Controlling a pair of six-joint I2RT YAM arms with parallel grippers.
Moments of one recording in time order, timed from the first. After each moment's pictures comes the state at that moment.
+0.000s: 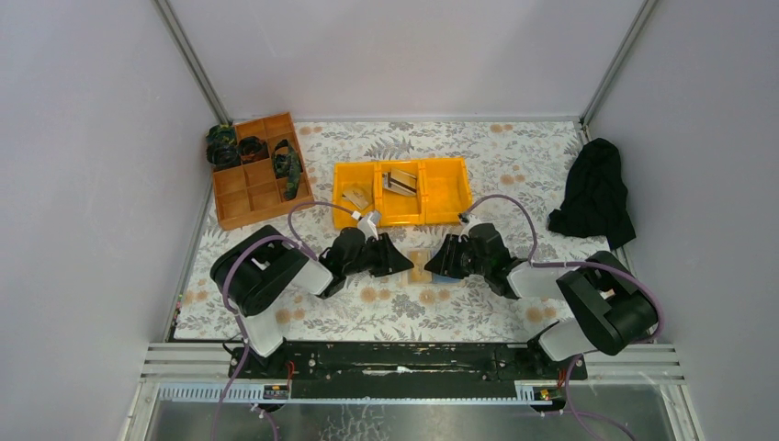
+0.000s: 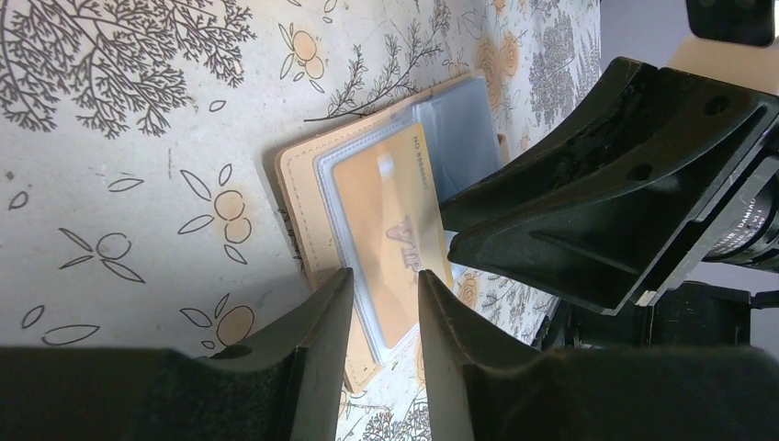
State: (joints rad) left arm -0.67 1.77 0.45 0.88 0.35 -0.93; right arm 0.56 1.46 0.38 0.42 -0.30 0.73
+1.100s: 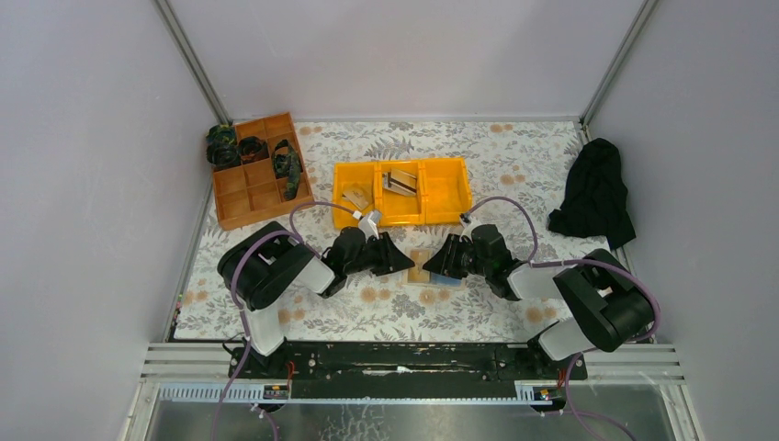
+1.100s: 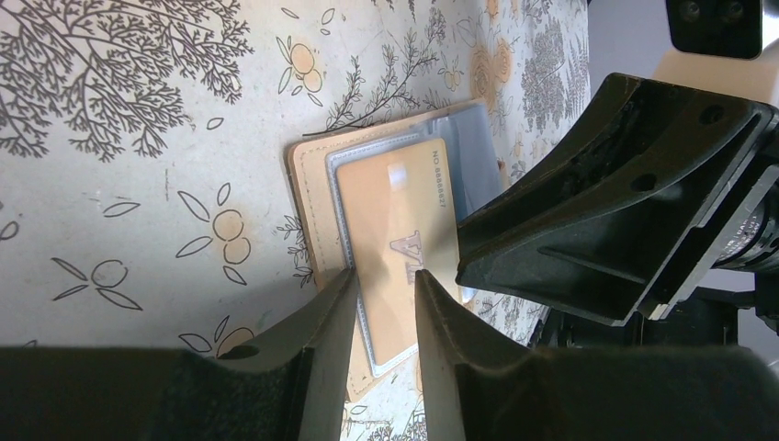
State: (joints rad) left arm -0.66 1.83 0.46 0.94 0.37 -0.94; right arm 0.55 1.48 0.36 0.53 -0.37 0.81
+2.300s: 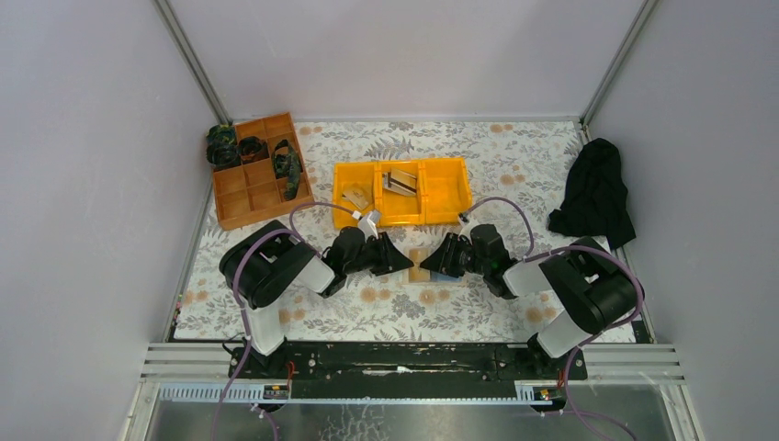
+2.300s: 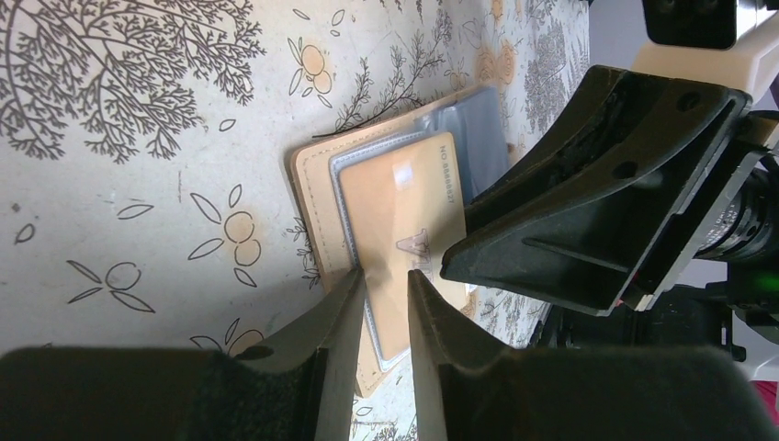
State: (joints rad) left arm -0.65 1.84 0.46 0.95 0.38 -0.95; right arm 0.54 1.59 0.36 0.67 -0.41 0.85
